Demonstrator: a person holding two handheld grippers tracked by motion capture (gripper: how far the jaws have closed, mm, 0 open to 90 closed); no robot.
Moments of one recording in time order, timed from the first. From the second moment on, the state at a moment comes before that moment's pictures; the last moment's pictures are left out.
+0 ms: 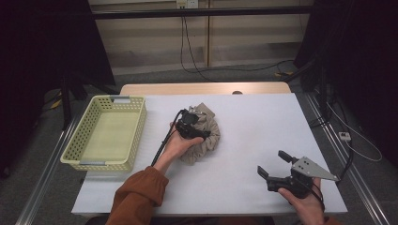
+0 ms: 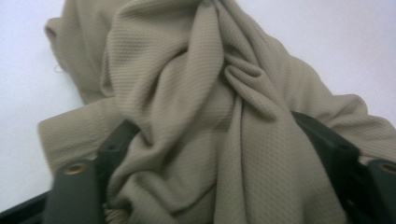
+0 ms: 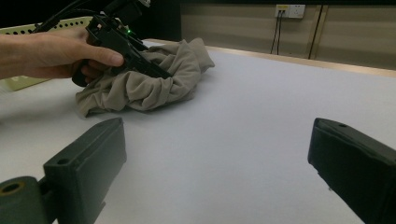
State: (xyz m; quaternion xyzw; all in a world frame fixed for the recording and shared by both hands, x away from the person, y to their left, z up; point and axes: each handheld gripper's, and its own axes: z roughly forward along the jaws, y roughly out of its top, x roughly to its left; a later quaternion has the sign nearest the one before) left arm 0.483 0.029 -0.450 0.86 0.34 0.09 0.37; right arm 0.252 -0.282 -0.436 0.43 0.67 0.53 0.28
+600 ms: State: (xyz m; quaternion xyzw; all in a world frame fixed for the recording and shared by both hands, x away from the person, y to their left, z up) left arm 0.481 0.033 -0.448 0.84 0.36 0.09 0.39; right arm 0.251 -0.283 -0.435 0.43 0.67 0.53 0.28
